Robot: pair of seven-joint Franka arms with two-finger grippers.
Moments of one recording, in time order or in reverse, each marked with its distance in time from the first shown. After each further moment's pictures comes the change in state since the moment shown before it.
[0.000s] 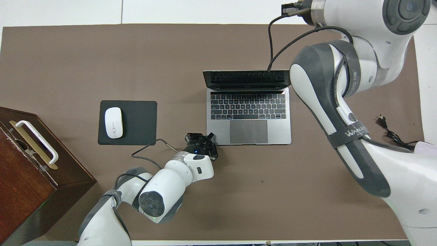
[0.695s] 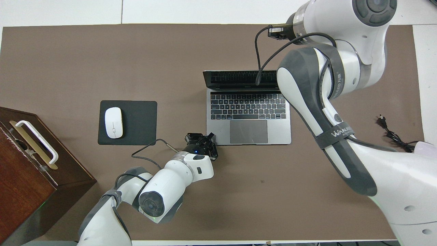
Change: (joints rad) left arm 0.000 0.000 0.000 0.000 0.000 0.001 0.001; right arm 0.040 0.021 -0.019 0.002 0.048 -0.235 0.134
